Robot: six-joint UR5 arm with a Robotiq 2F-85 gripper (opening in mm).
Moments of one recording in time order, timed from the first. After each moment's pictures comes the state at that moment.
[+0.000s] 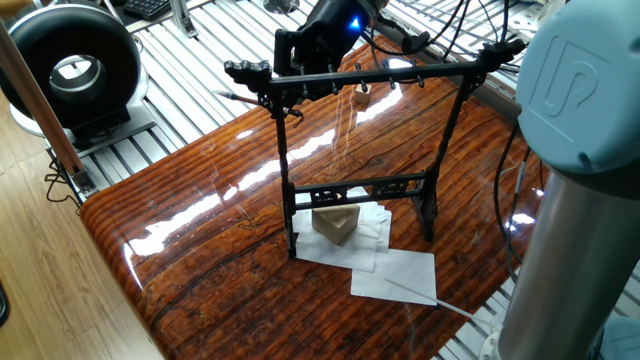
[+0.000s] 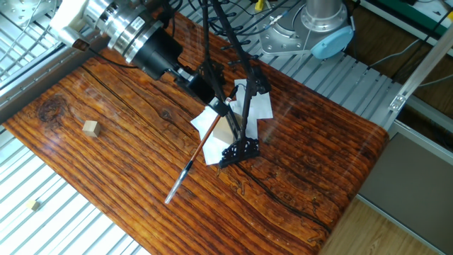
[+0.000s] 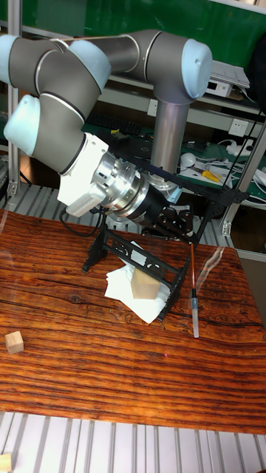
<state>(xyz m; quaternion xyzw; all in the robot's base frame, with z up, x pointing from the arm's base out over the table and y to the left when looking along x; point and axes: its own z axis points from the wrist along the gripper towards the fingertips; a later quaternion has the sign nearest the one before) 0.527 0.135 0.254 -0.13 -0.85 -0.49 0.14</state>
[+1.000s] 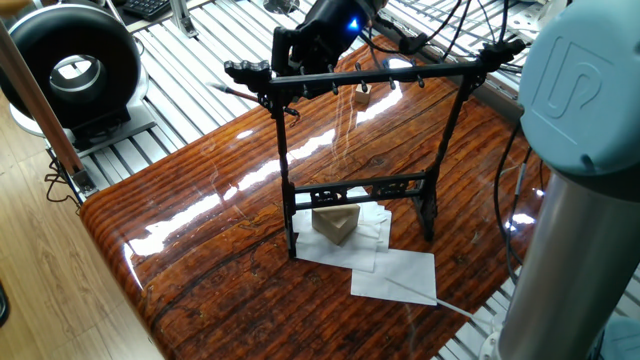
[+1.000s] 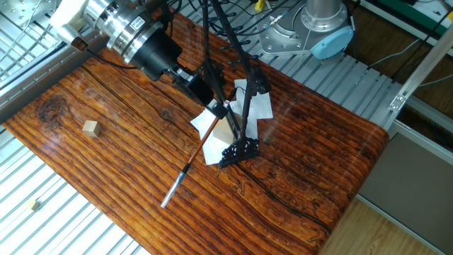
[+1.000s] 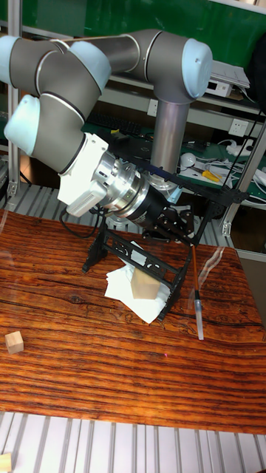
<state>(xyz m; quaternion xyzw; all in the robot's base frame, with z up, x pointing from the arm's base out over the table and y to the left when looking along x) 0.535 0.137 0.255 -0.12 -0.85 -0.50 0.12</state>
